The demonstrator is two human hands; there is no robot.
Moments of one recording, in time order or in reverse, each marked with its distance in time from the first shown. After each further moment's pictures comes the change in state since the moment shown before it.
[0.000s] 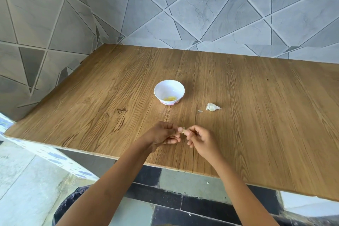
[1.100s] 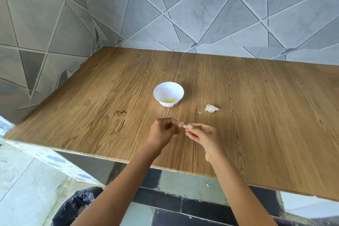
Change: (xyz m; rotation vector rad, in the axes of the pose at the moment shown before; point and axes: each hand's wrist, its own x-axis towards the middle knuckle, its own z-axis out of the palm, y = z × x) left_hand -0.005 -0.003 0.017 0.109 0.320 0.363; right_hand 0.003 -0.041 -0.003 0.605 0.254 0.449
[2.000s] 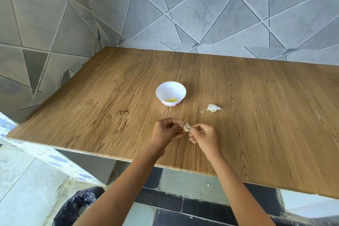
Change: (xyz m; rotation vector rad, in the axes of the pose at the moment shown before) left_hand -0.007 0.002 0.000 -0.174 0.017 -0.142; right_hand 0.014 0.027 -0.004 -0.530 0.036 -0.319
